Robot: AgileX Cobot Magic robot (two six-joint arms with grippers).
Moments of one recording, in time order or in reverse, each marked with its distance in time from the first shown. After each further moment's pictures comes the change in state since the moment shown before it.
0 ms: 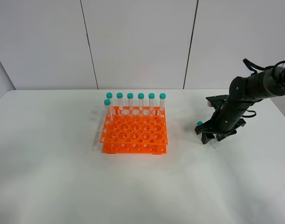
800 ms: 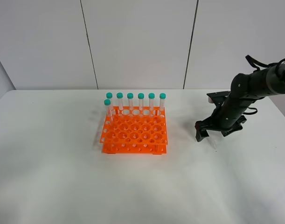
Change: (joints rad) left arm 0.000 0.000 0.000 0.000 0.000 0.000; right arm 0.000 -0.023 0.000 0.004 -0.011 0.000
